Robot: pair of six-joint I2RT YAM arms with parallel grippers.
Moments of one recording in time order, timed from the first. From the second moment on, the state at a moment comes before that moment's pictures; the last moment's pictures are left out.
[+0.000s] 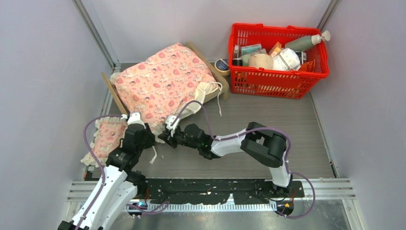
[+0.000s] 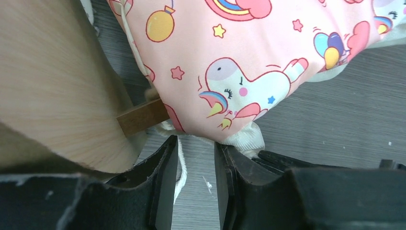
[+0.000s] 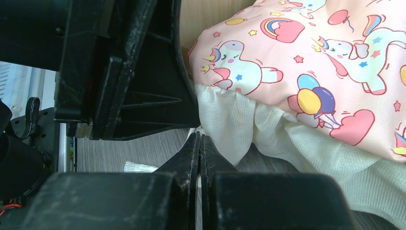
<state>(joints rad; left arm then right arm) -0.30 0.58 0.48 -0.56 -0.23 -0.47 1.16 1.97 1.04 0.86 -0.07 0.05</state>
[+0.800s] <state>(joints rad) -0.36 0.37 0.54 -0.52 0.07 0.03 1.13 1.91 0.98 0.84 -0.14 0.11</state>
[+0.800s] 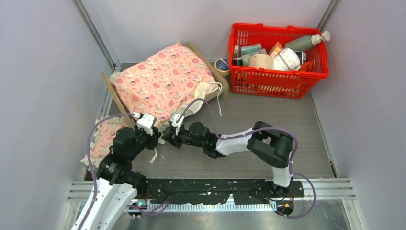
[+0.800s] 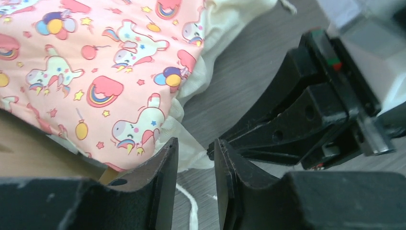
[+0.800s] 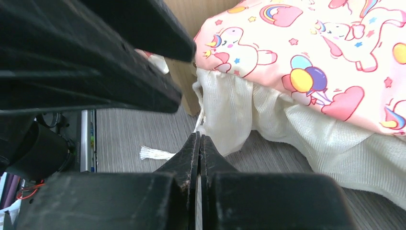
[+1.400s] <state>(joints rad) -0.35 0.65 0.67 -0.71 0.27 0.66 1.05 1.91 0.96 0.93 -0.24 0.22</state>
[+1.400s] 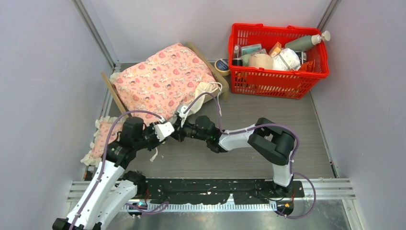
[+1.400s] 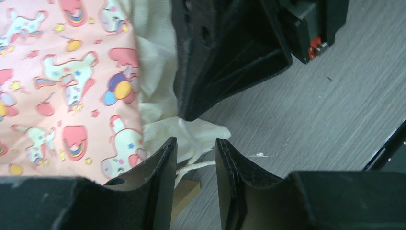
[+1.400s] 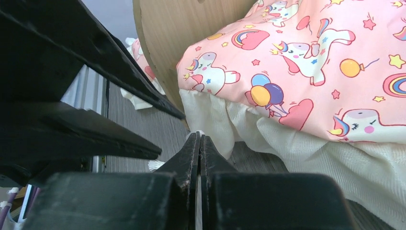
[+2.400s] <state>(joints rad) -0.33 0.75 0.62 -0.63 0.25 0.70 1.04 1.90 0.91 1.03 -0.27 0.26</state>
